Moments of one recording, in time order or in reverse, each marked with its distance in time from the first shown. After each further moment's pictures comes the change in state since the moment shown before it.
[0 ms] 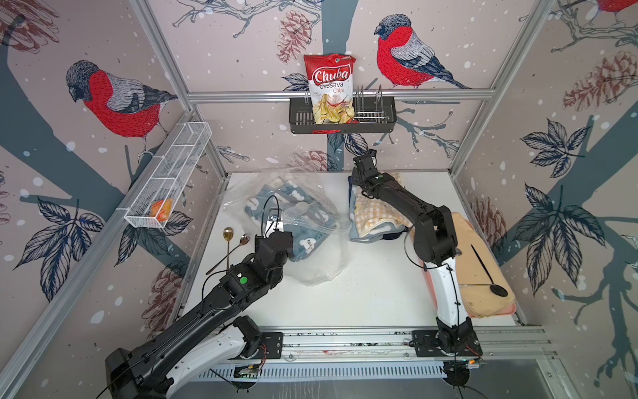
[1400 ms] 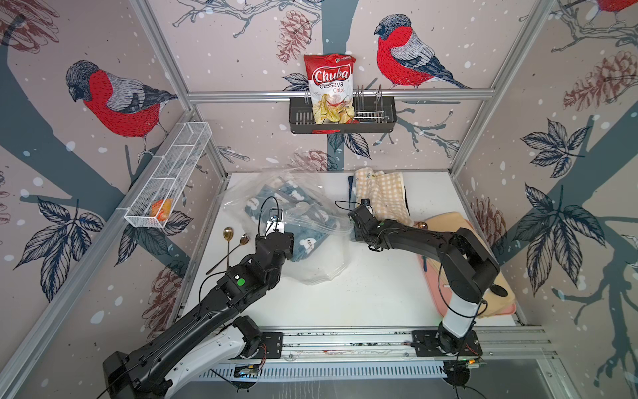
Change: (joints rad) left arm 0.000 -0.018 0.000 0.001 0.072 0.009; right arm 0.211 -0.364 -0.808 0.092 0.050 0.003
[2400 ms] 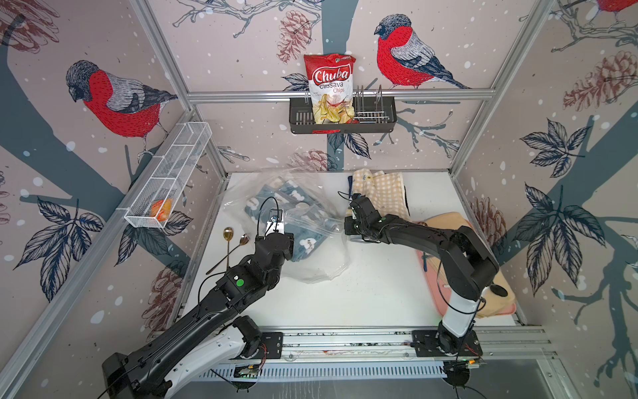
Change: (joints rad) left arm 0.000 -0.007 -0.002 0.000 0.006 0.003; right arm -0.052 0.023 0.051 0.133 -0.462 0.059
